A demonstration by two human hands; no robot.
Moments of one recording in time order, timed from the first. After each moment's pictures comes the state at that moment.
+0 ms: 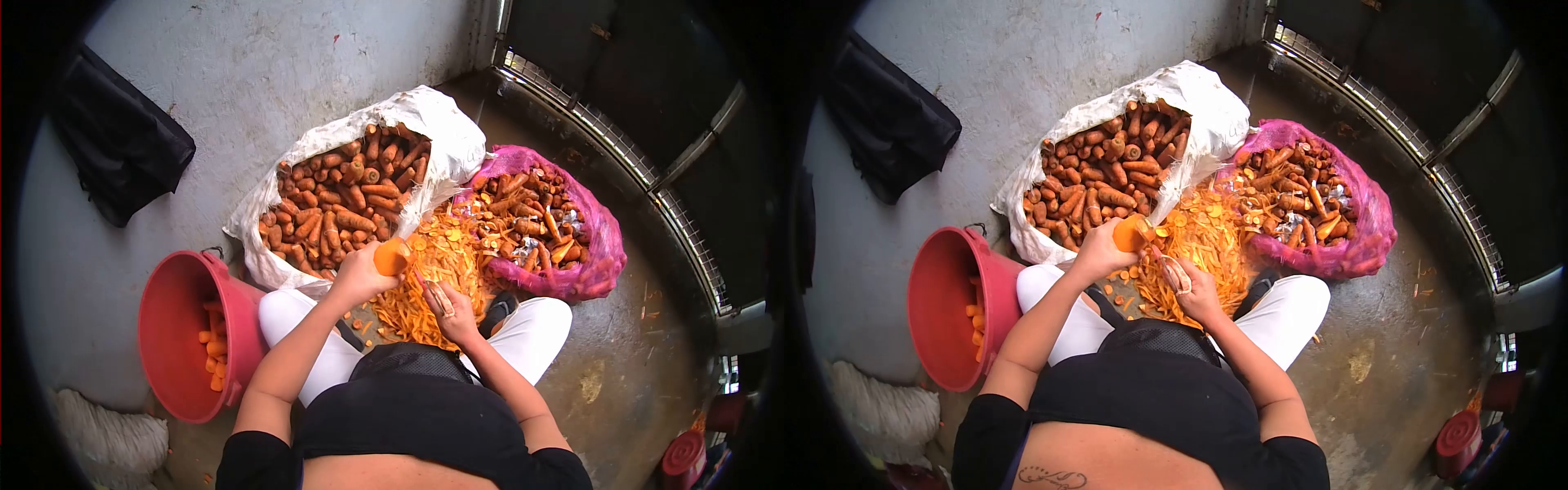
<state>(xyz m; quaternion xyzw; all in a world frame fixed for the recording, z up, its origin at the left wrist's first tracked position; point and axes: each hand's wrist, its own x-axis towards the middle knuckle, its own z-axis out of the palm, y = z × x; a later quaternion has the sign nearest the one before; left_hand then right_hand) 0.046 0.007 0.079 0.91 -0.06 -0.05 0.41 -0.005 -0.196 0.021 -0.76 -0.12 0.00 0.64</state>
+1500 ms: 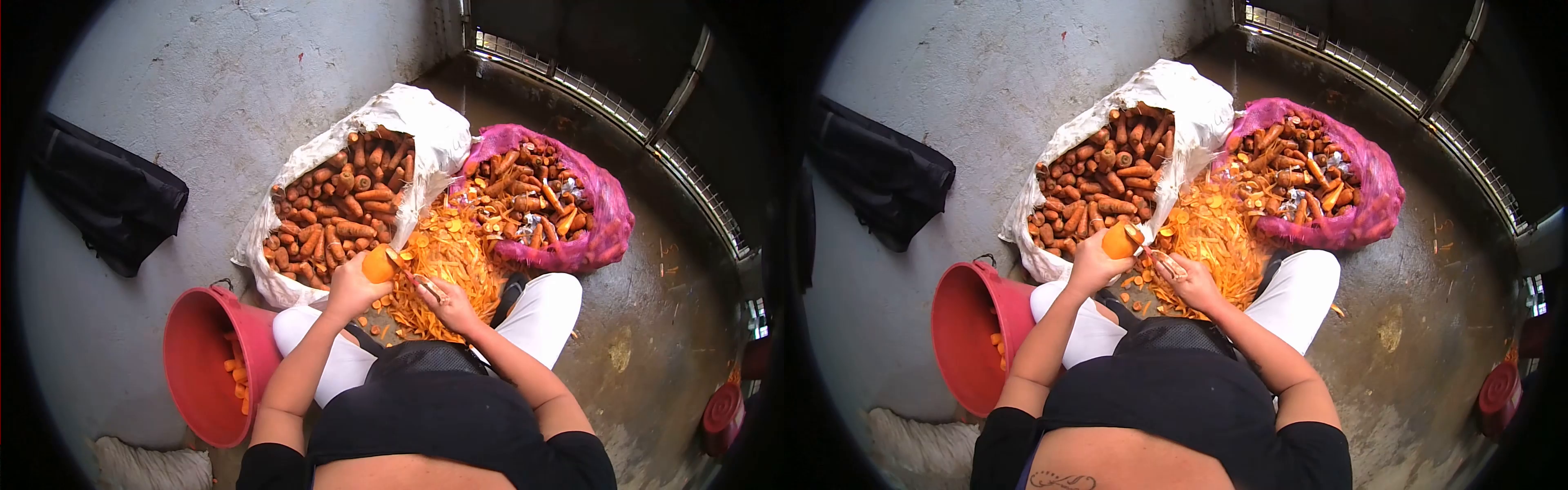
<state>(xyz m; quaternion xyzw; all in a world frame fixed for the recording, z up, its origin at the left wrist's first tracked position) 0.039 0.006 0.078 0.92 -0.06 -0.03 0.39 -0.001 -0.197 0.007 -0.76 -0.08 0.06 0.65</state>
